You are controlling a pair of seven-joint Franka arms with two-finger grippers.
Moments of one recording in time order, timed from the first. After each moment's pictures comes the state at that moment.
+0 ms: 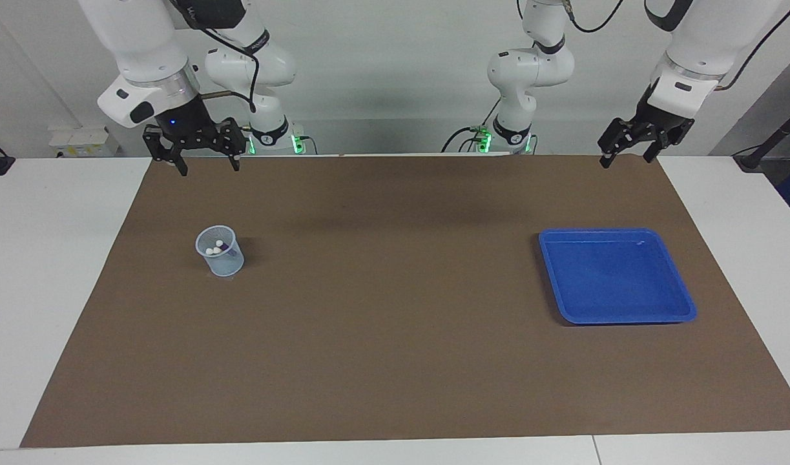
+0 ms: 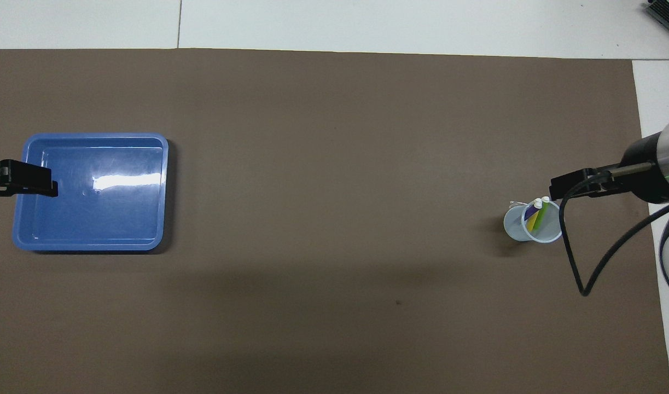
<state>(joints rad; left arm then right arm) 0.01 -0.10 -0.05 -1.65 -0.02 1.57 -0.11 -0.01 -0.04 0.10 -1.60 0.01 1.55 0.00</state>
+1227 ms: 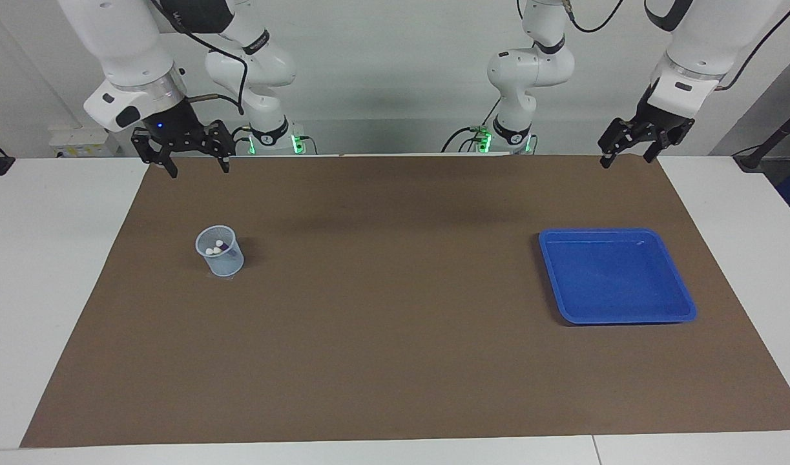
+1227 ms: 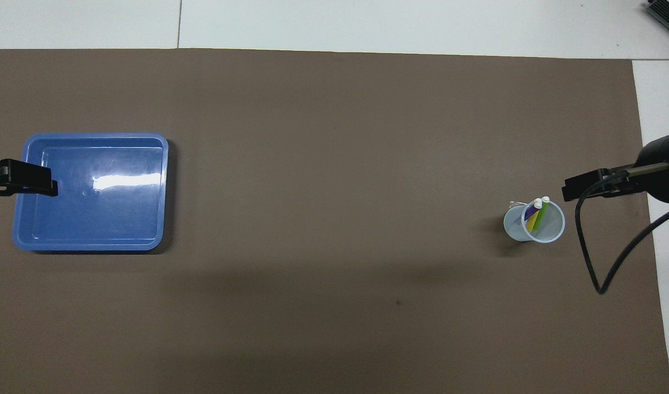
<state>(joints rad) 0.01 -0.10 -0.05 -1.65 -0.02 1.57 -0.11 -0.05 -0.04 0.09 -1.61 0.01 1.55 -0.04</state>
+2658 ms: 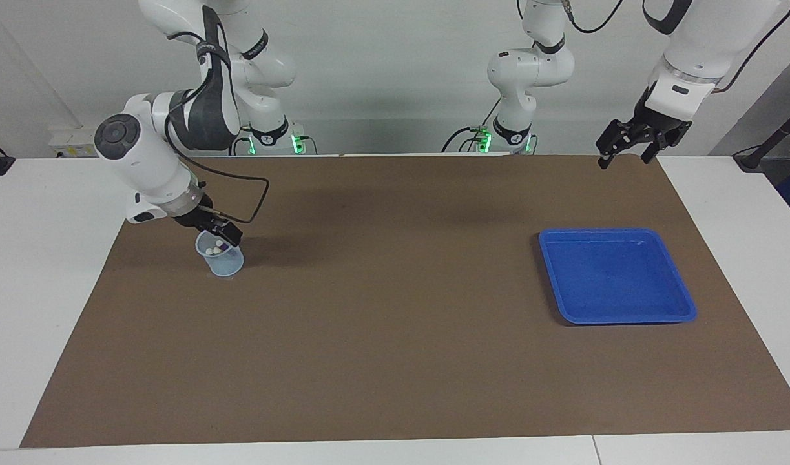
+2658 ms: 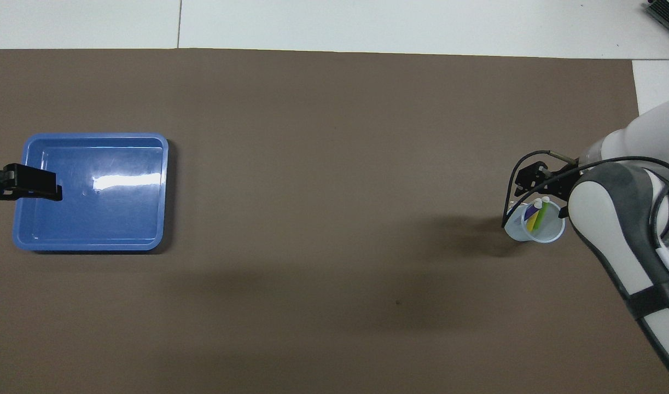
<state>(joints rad) 0.01 -0.11 -0.05 -1.69 -0.02 1.57 -0.11 -0.11 0.12 0.09 -1.92 0.06 1.88 0.45</state>
